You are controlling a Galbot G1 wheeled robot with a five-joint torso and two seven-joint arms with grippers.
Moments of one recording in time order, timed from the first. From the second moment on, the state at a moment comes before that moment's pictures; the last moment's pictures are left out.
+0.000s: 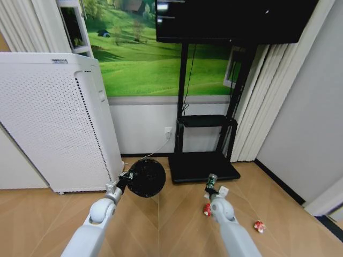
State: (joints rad) left arm 1.12 -1.19 -0.40 -1.69 -0.33 0.13 0.12; right arm -1.12 1.33 0.49 1.66 0.72 -0.40 0.48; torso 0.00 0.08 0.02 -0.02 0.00
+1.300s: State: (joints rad) left arm 0.82 -1.53 -0.06 -1.31 -0.35 0.12 0.03; right arm -1.19 1.37 0.32 1.94 0.56 -0.45 0.26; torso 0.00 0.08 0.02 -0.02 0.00
